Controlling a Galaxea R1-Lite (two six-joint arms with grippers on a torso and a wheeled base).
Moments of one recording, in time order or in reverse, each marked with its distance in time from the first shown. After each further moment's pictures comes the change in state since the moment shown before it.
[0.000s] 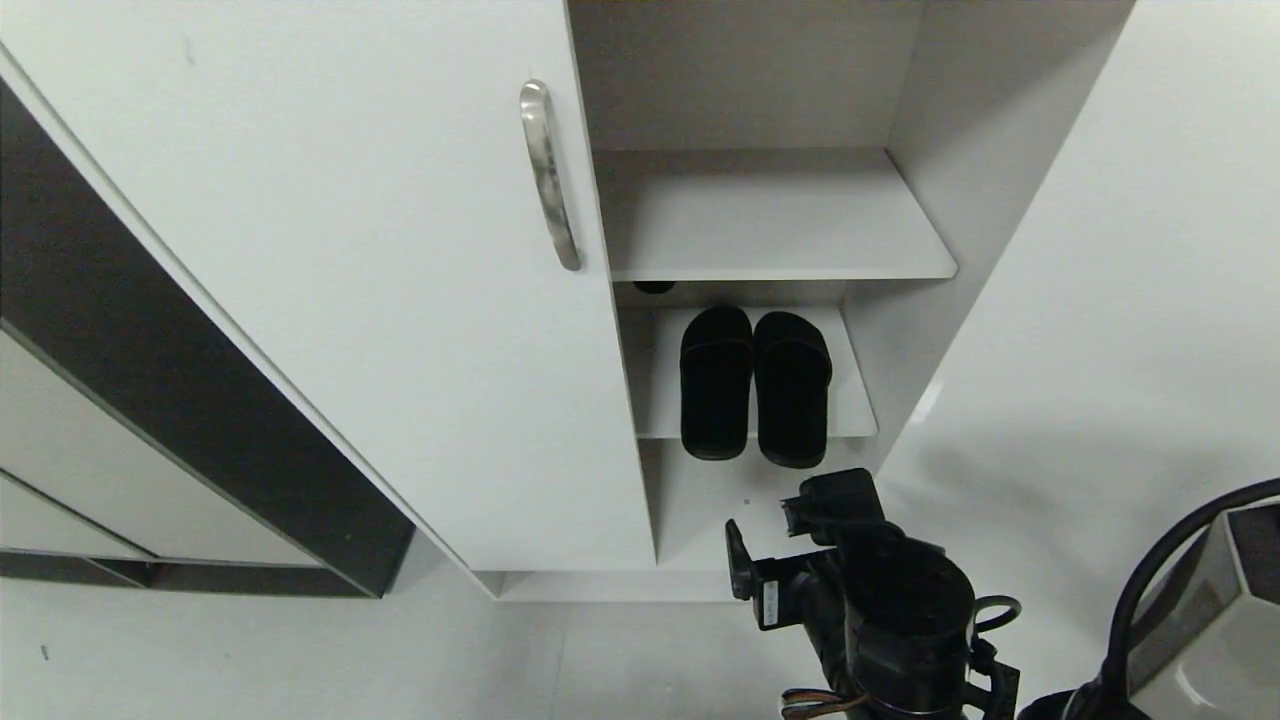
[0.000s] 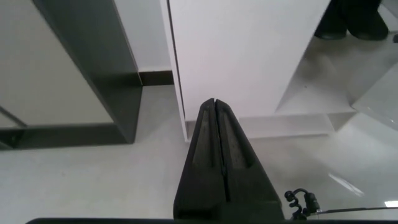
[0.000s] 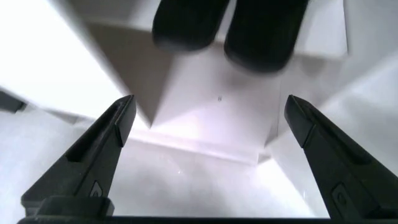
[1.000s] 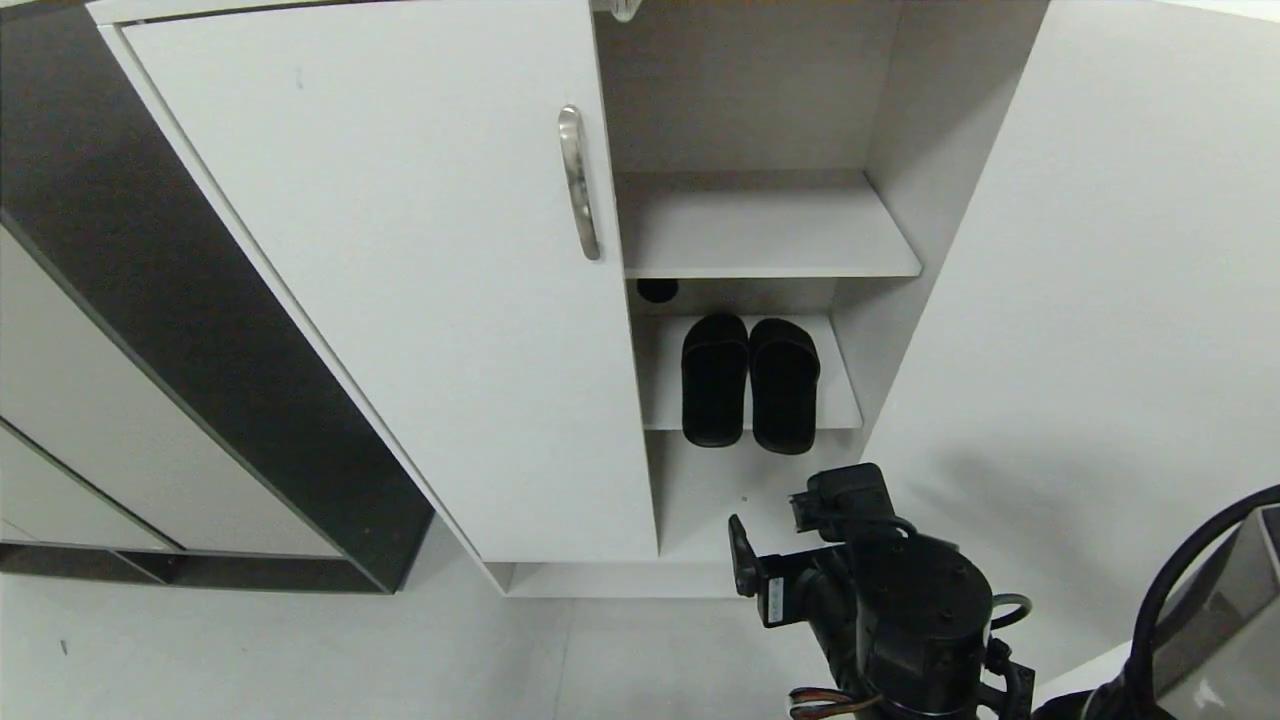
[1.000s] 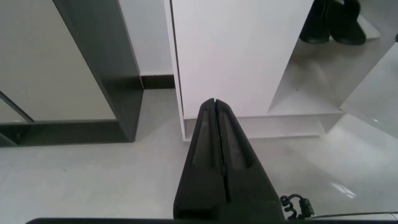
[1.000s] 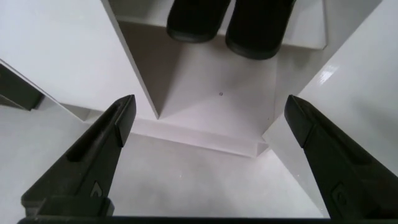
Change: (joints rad) left arm 0.000 0.000 -0.001 0.000 0.002 -0.019; right arm 0.002 -0.025 0.010 0.001 0.000 -0.002
